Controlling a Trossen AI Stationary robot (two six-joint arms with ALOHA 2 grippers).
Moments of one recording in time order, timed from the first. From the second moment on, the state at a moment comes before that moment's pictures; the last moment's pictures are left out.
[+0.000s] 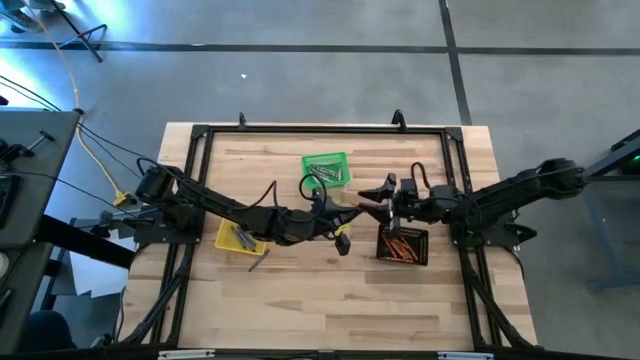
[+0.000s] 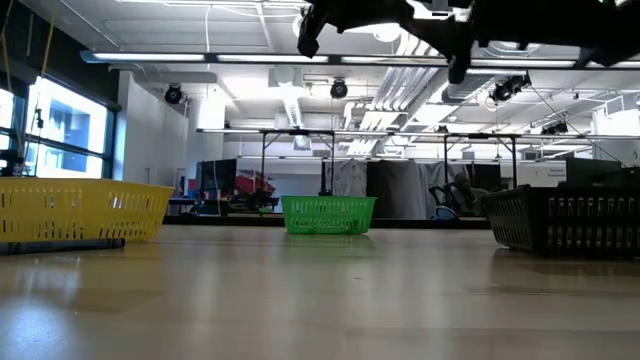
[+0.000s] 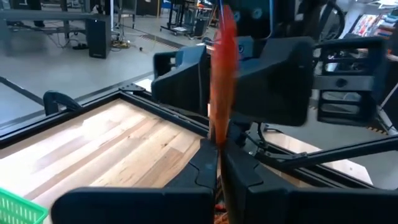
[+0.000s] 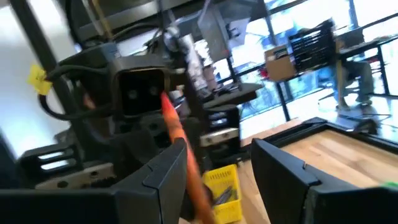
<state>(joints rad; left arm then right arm) -0.25 1.79 1.21 0.43 -0.64 -0.31 0.15 1.15 0.38 0.98 0.26 0.31</state>
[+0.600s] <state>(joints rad) -0.26 1.79 1.21 0.39 -0.64 -0.31 0.15 1.24 0.61 0.63 0.20 0.23</state>
